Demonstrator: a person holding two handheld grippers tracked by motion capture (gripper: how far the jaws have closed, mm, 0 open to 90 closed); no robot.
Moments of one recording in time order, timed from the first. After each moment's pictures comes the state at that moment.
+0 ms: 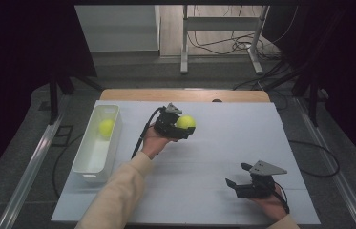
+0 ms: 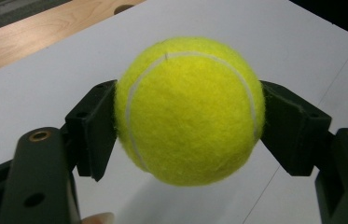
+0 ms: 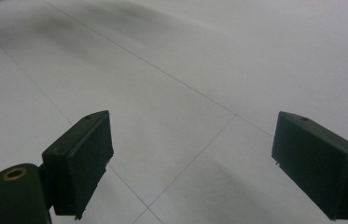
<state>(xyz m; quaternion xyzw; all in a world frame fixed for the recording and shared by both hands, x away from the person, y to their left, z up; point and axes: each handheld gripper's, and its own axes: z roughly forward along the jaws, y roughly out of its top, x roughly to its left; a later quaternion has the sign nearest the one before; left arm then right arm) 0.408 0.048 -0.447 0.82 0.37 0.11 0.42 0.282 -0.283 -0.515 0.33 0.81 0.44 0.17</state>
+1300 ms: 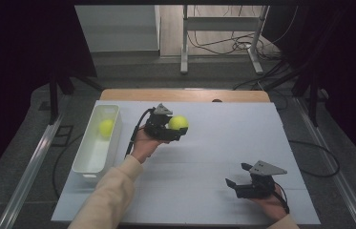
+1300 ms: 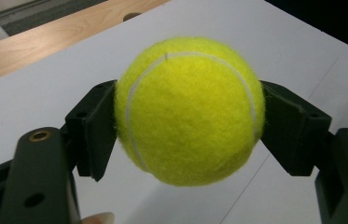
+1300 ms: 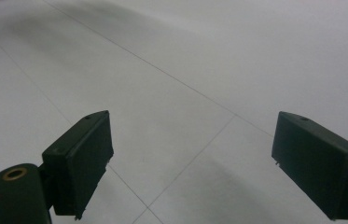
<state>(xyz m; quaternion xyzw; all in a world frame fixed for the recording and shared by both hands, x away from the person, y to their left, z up) 0.389 0.074 -0.435 0.81 0.38 0.12 0.44 0.282 -0.283 -0.515 0.33 0.81 0.44 0.18</state>
